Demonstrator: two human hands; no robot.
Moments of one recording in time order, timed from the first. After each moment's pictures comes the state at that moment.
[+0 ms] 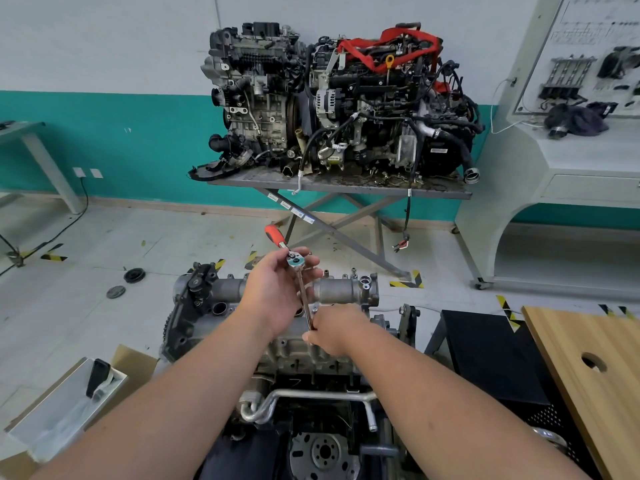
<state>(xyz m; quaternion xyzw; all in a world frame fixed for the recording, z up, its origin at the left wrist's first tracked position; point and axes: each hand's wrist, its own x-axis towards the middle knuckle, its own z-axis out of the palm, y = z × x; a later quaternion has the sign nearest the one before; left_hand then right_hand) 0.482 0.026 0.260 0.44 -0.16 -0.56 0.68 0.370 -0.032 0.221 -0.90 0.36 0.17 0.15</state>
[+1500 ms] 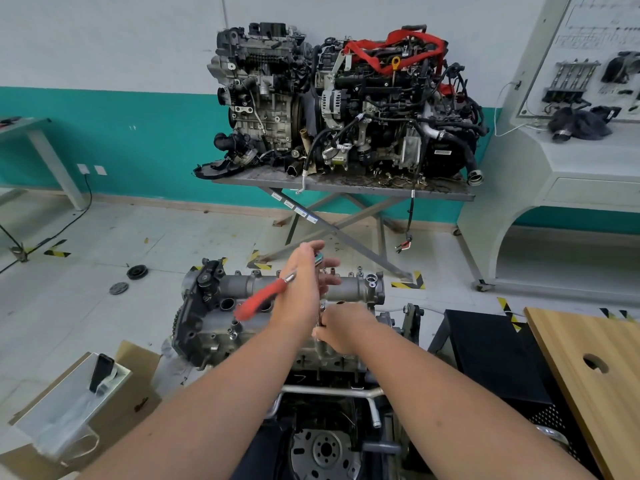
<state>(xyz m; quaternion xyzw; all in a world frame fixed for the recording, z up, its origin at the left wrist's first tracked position) 0.450 0.029 0.249 0.56 -0.31 -0.35 0.69 0.372 -0.032 0.211 -0.92 0.34 0.18 0.11</state>
